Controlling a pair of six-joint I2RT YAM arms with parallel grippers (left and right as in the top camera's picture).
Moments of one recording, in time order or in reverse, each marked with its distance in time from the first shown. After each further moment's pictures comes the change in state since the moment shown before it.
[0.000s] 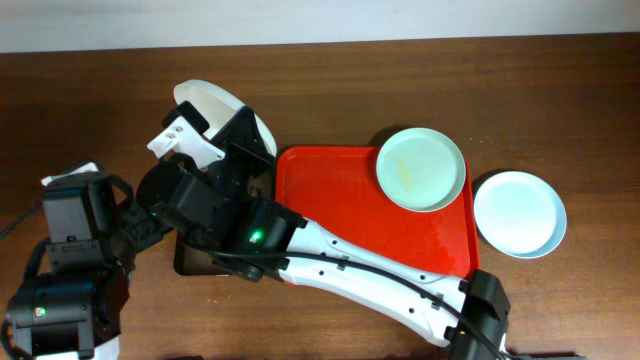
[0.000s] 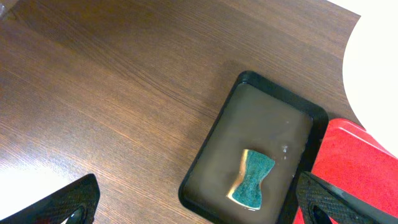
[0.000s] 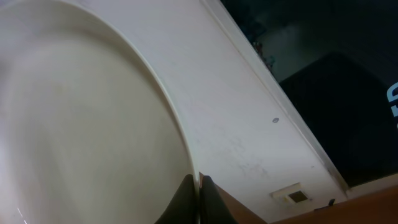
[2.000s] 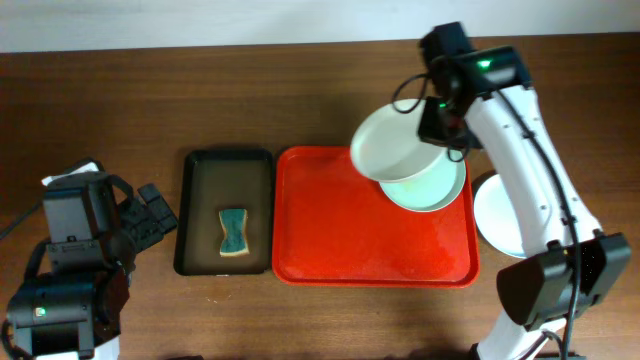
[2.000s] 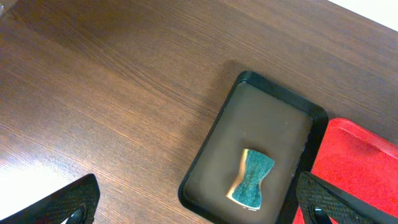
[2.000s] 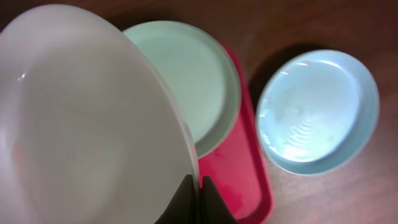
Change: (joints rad) left arm 0.000 0.000 0.000 0.000 0.000 0.000; right arm -0.926 -0.088 0.004 -1.014 -1.039 0.945
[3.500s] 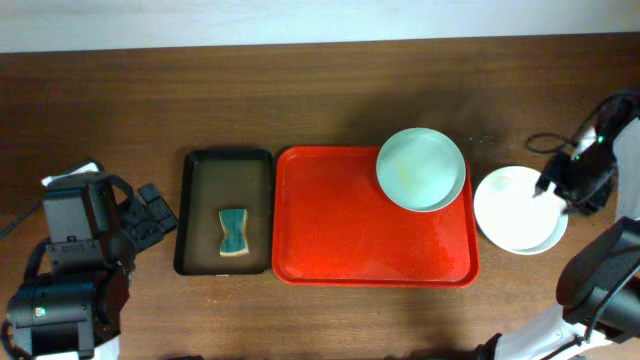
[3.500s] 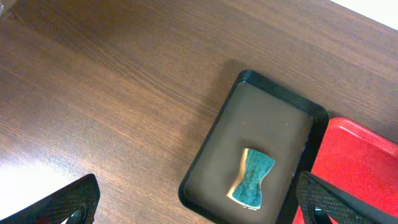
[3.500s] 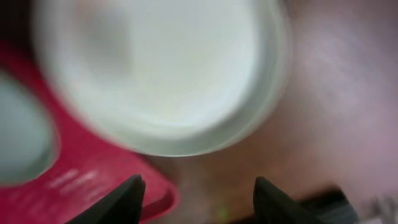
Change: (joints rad) left arm 0.000 0.000 0.000 -0.003 0.000 0.000; right arm -0.676 -0.011 -0.312 0.034 -0.282 -0.414
